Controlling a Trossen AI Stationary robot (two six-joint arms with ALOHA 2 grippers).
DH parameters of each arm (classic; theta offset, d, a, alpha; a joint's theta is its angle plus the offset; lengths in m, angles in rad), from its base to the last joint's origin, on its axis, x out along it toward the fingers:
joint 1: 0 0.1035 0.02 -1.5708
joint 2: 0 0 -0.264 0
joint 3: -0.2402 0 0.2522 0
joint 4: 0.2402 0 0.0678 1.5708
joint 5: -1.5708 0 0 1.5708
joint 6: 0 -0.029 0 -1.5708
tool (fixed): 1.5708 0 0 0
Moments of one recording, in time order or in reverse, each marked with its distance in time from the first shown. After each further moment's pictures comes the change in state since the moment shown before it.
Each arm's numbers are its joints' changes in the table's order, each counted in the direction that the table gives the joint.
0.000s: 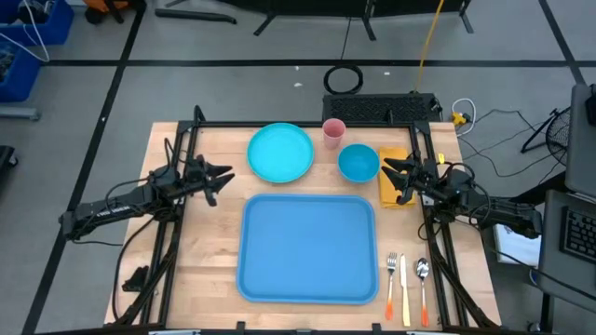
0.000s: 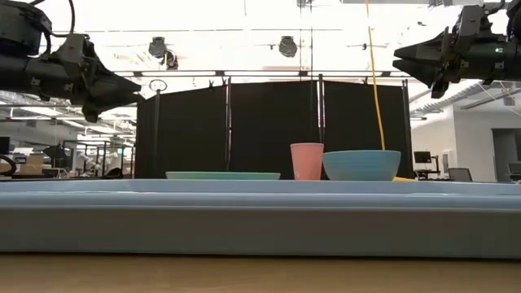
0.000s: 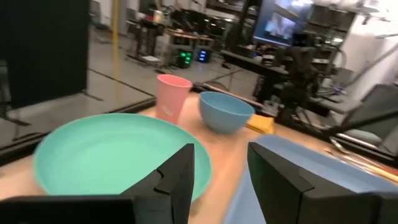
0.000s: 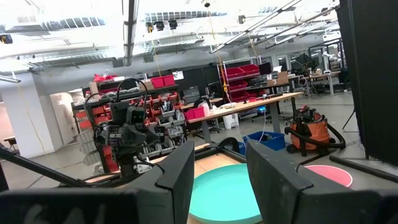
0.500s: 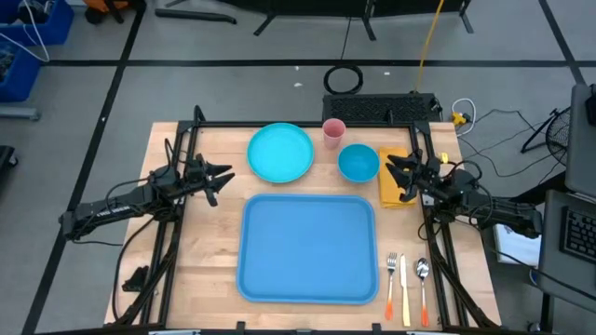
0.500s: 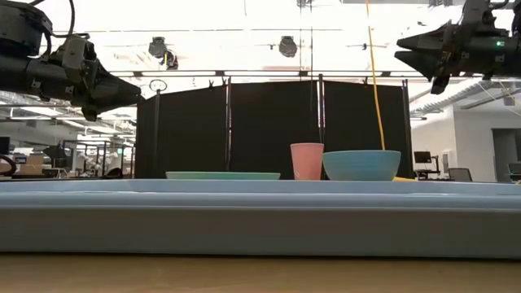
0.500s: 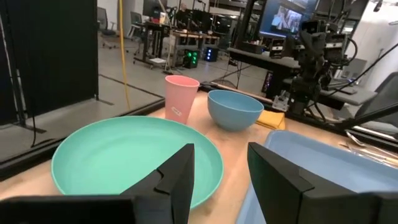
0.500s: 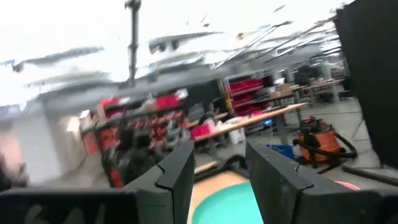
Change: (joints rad) left arm 0.000 0.000 0.000 0.010 0.011 -0.061; right arm 0.000 0.013 0.000 -0.105 -0.053 -0.073
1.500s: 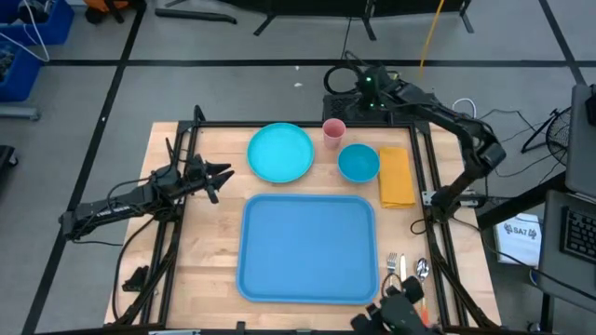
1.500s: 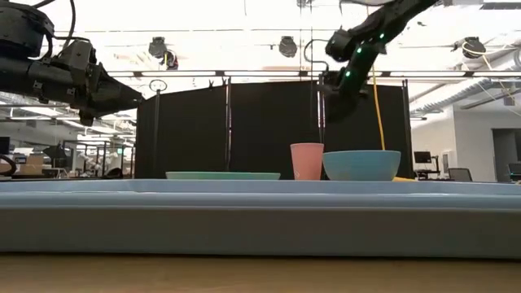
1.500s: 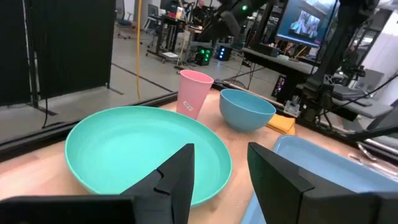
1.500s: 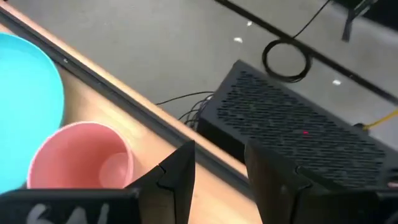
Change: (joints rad) left arm 0.001 0.000 -0.001 0.042 0.054 0.093; right arm -0.615 1.611 -1.334 0.925 0.083 0.182
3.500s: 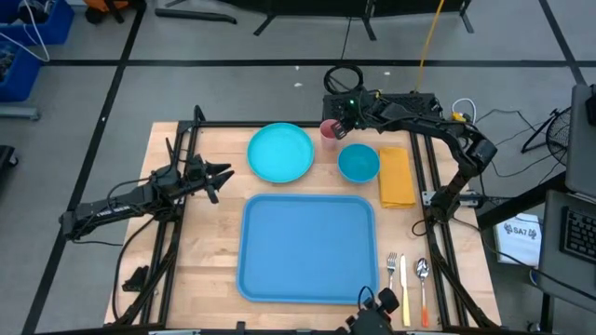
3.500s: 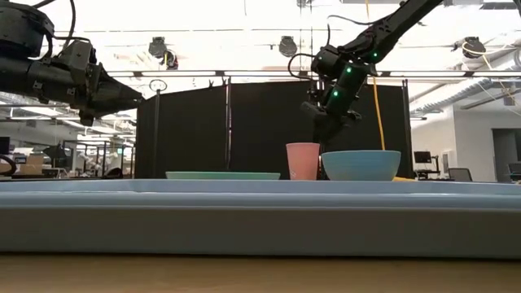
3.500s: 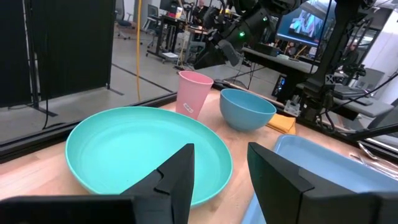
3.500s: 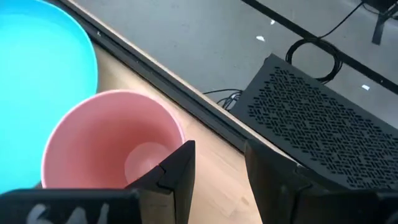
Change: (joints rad) left arm 0.000 0.000 0.001 0.002 -0.001 -0.011; right arm 0.128 0.056 0.163 -0.224 -0.028 -0.058
